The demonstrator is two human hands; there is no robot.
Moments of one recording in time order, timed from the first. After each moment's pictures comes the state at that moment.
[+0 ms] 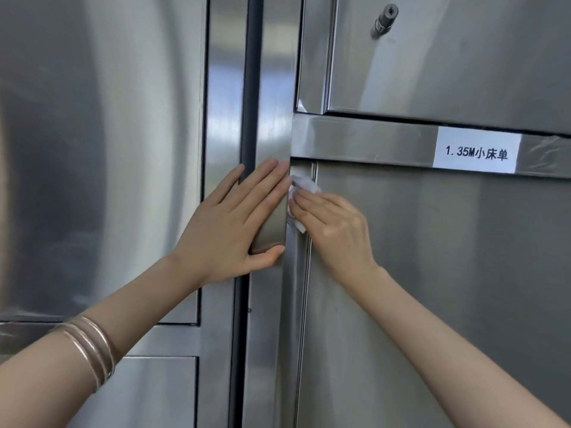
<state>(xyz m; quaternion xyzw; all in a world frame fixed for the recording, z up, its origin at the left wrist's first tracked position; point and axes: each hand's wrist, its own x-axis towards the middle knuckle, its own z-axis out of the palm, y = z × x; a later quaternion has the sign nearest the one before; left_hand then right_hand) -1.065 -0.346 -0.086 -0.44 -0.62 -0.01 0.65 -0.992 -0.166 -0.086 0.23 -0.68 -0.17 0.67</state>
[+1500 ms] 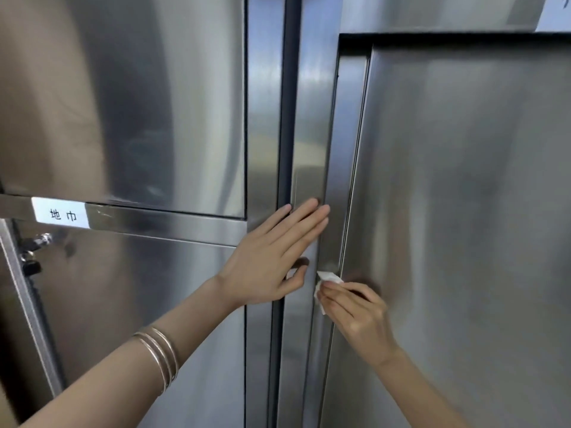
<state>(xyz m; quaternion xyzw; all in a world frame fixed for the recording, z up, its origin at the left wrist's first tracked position) -1.031 -0.355 -0.241 -0.49 -0.71 -0.01 0.51 -0.986 -0.153 -0.340 0.28 -0.75 -0.03 0.60</state>
